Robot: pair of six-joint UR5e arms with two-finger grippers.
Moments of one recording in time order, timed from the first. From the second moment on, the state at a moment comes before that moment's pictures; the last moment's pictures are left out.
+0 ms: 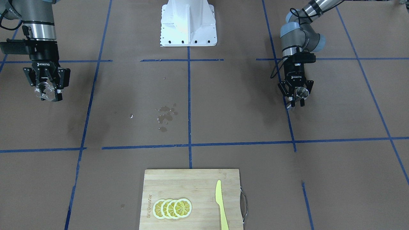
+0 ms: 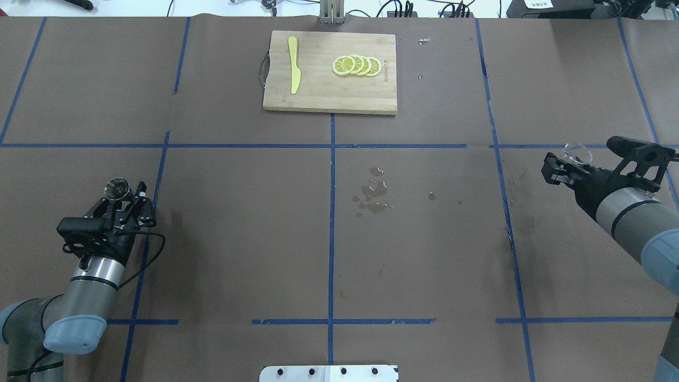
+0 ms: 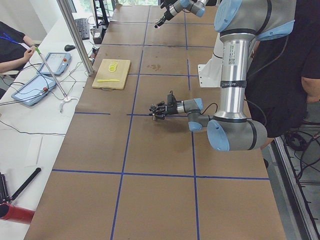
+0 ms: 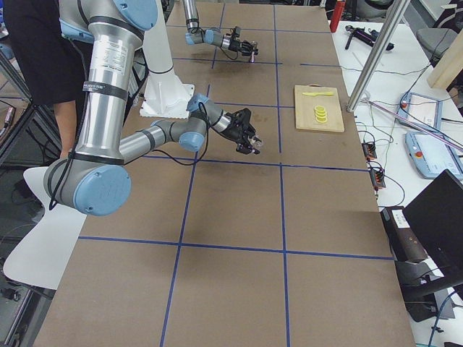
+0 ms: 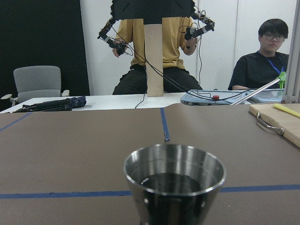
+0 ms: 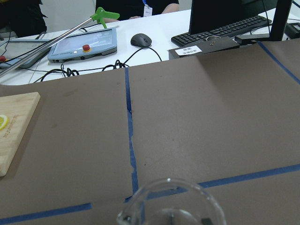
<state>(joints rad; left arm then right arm) -0.21 -1.59 -1.52 -2.69 -0.44 -1.22 0.50 -1.79 2.08 -0.89 1.09 1.38</state>
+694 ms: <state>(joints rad) -0.21 -1.56 -1.59 -2.70 -0.53 -1.22 0.45 -1.79 2.07 -0.90 1.03 1.38</state>
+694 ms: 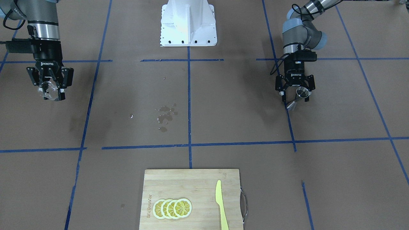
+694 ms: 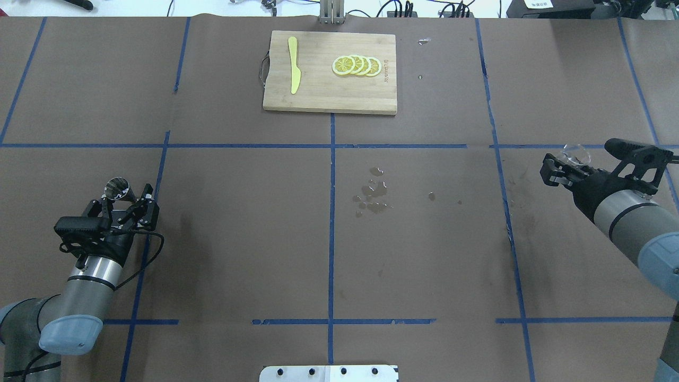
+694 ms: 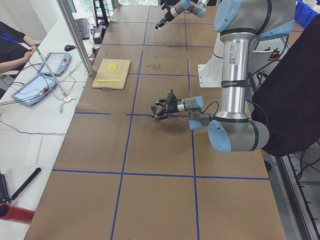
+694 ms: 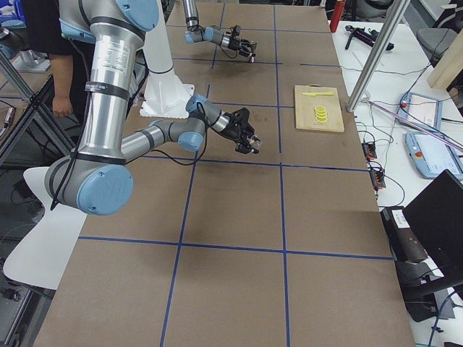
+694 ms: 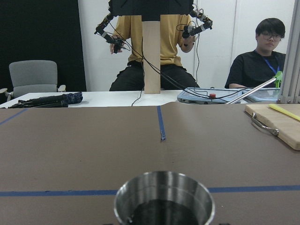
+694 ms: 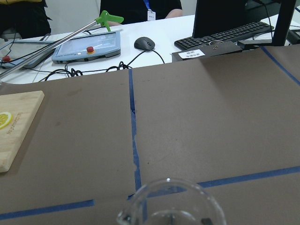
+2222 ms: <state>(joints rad) -0.21 -1.22 -2.01 -2.58 -1.04 -1.18 0.26 -1.78 1.96 -0.89 0.78 1.51</state>
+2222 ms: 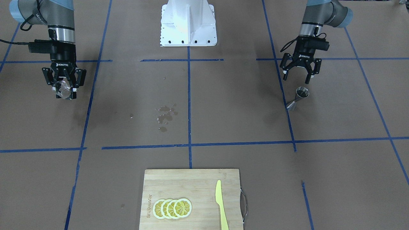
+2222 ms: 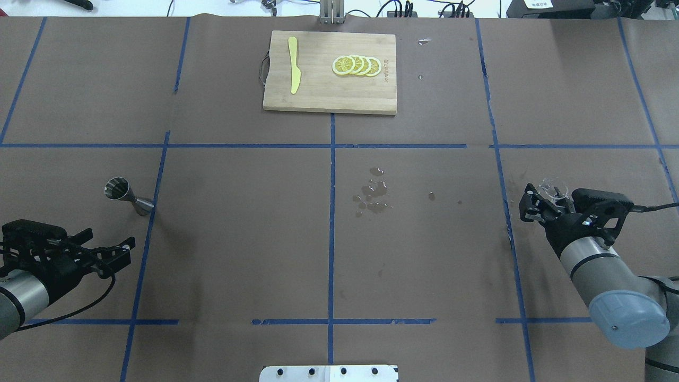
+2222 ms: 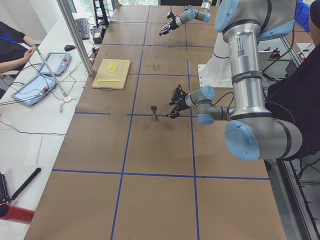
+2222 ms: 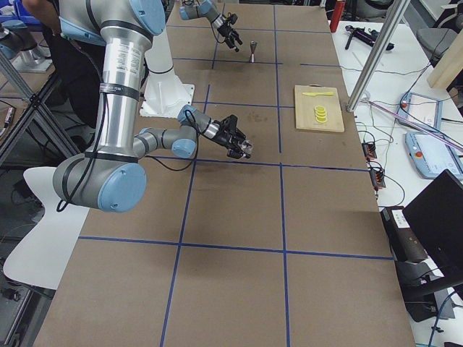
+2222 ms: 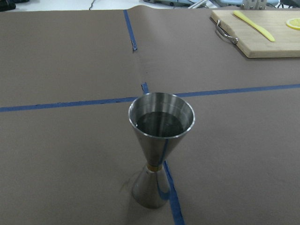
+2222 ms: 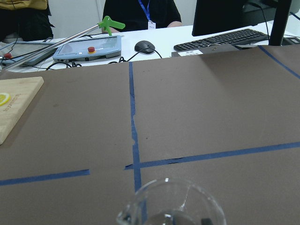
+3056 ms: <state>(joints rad) -0.28 -1.21 -2.36 -2.17 -1.32 -1.06 0.13 -1.77 1.83 -0.86 0.65 1.60</state>
